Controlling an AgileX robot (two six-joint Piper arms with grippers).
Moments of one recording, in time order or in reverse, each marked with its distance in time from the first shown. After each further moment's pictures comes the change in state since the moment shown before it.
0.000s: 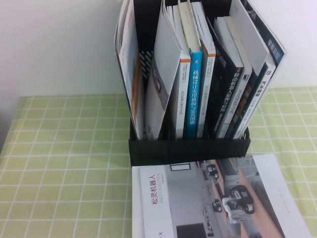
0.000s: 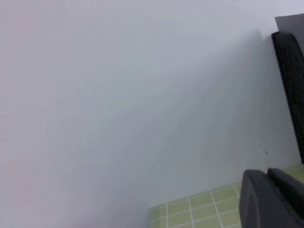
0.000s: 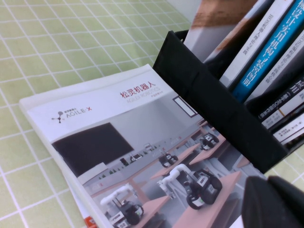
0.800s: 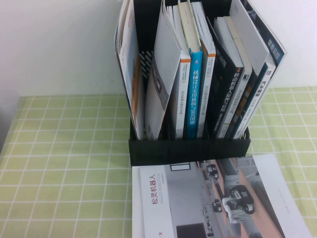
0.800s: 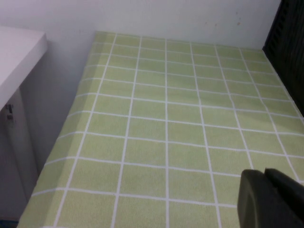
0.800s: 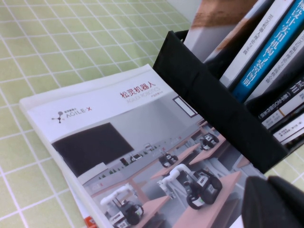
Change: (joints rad) right arm 0.000 0.000 0.000 0.000 0.000 0.000; left arm 0.000 -0.002 0.002 0.160 0.463 -0.608
